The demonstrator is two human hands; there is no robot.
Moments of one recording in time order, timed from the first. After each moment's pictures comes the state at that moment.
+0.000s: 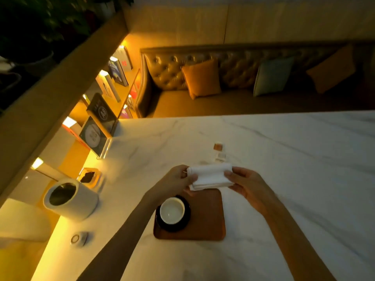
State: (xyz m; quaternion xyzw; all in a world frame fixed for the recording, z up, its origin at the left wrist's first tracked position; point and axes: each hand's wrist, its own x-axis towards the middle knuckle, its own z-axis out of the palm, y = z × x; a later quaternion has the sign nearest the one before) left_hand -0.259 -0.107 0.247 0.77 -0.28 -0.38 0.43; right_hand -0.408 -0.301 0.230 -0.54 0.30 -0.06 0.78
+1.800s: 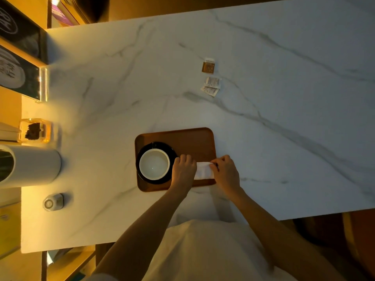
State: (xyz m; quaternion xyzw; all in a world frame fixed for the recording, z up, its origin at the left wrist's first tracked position) left_hand -0.327 -0.152 -0.027 0.85 -0.46 -0.24 -0.14; right_hand -0.440 -0.266 -0.057 -0.86 0.41 0.08 0.30
